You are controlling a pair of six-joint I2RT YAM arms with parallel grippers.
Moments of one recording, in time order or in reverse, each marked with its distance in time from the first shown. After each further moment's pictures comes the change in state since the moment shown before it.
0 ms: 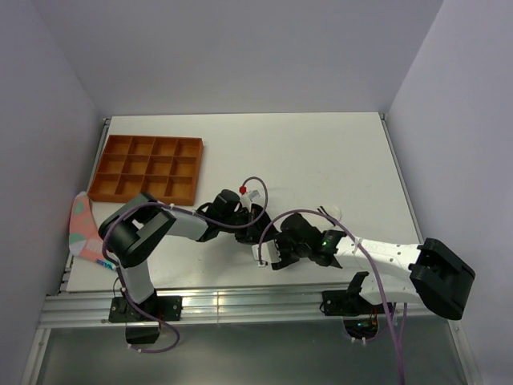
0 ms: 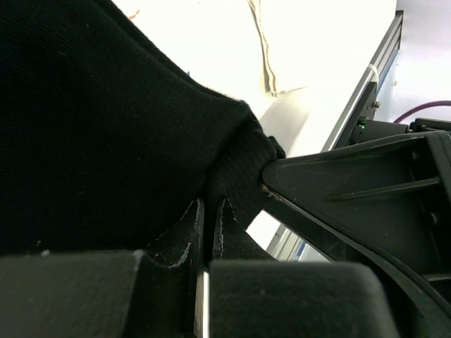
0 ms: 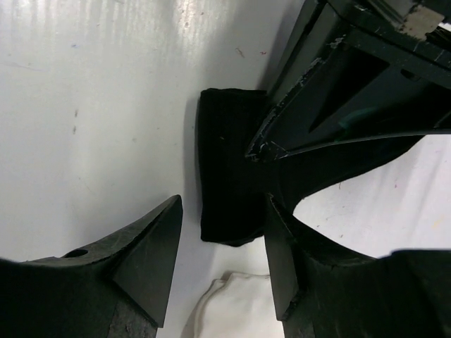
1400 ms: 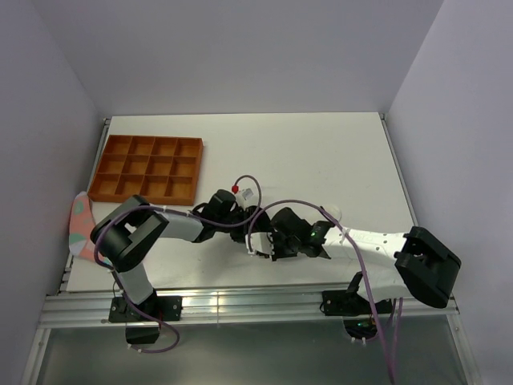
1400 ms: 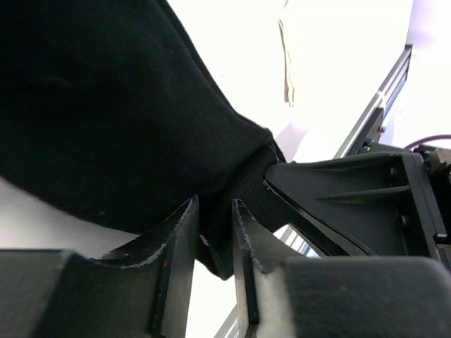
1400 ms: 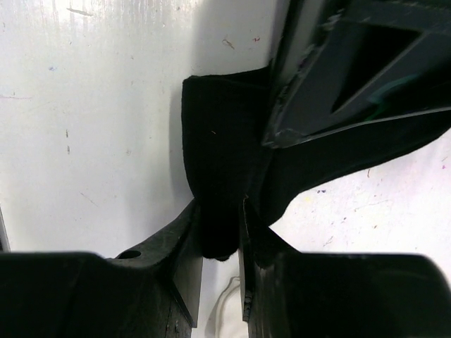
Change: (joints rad) left arm 0.017 -0.063 -0.022 -0.024 -0.083 -0.045; right arm 0.002 0.134 0.123 -0.109 0.038 0.162
